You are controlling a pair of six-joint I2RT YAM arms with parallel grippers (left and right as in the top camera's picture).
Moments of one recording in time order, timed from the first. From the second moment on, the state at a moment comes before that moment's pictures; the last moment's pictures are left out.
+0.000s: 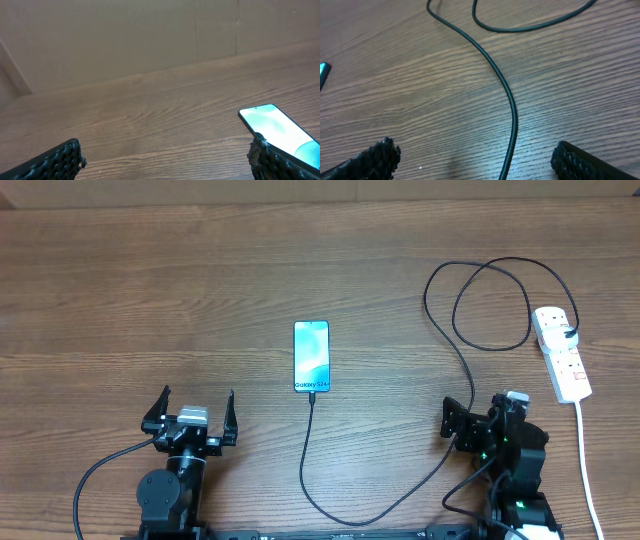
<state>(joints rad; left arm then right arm) -0.02 0.02 0.01 -0.08 0.02 0.16 -0.11 0.63 0.02 0.02 -0.15 0.24</state>
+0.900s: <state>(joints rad) -0.02 0.02 0.01 -0.08 0.02 0.16 -0.02 0.03 0.02 -0.02 -0.25 0.07</state>
